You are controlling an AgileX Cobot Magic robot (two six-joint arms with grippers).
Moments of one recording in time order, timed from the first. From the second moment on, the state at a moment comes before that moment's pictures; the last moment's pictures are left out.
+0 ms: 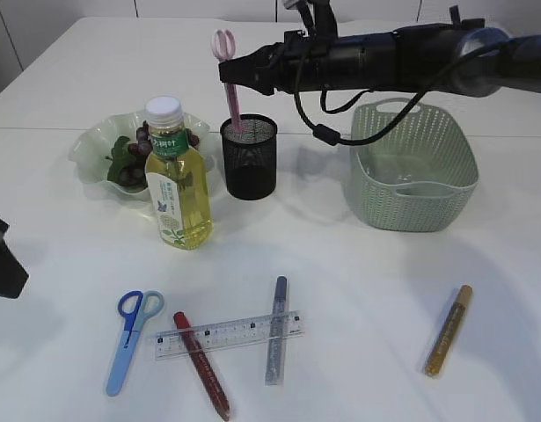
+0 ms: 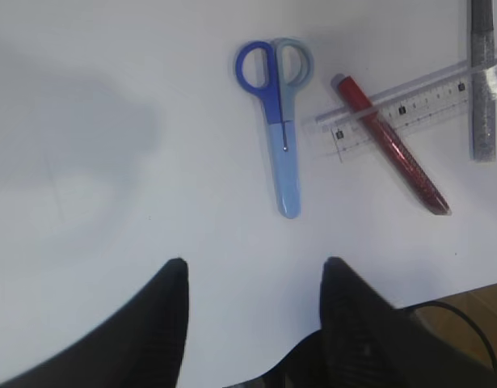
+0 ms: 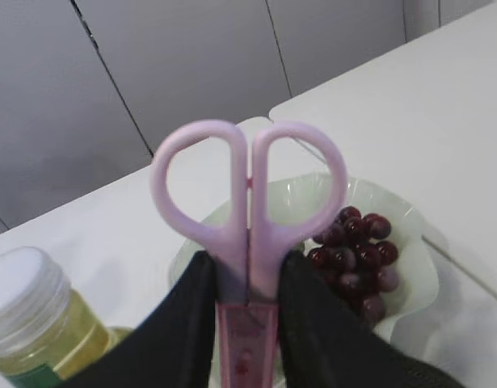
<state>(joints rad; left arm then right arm) -0.22 1.28 -0.86 -0.25 0.94 0.01 0.21 2.37 -1.98 1.59 0.91 -1.63</state>
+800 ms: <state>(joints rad) -0.22 1.28 -0.86 -0.25 0.94 0.01 0.21 2.46 -2.01 1.66 0.80 -1.87</state>
